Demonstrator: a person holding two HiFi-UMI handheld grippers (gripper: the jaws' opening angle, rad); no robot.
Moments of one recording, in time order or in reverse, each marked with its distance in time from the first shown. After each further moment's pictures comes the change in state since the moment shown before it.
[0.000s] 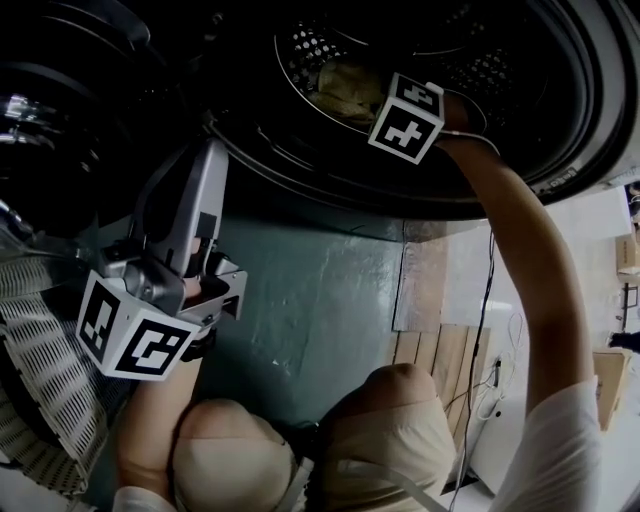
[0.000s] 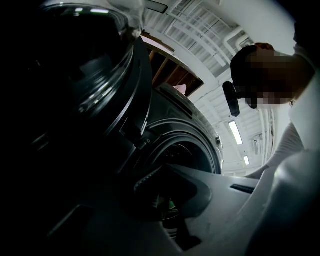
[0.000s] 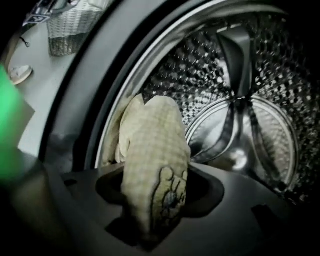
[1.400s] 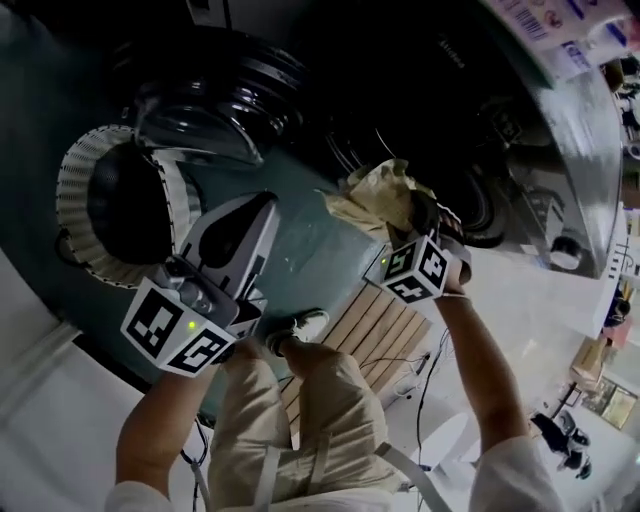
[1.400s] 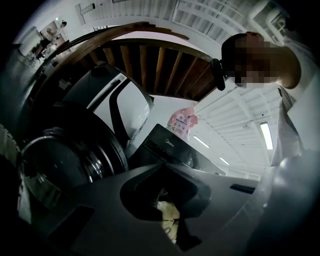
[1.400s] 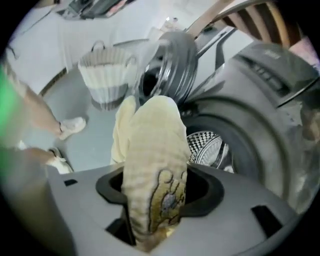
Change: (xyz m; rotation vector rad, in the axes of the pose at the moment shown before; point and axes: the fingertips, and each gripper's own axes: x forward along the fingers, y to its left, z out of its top) left arm -0.054 -0.140 0.273 -0.092 0.198 0.371; right arm -0.328 0.035 0.075 0.042 -0.181 0.266
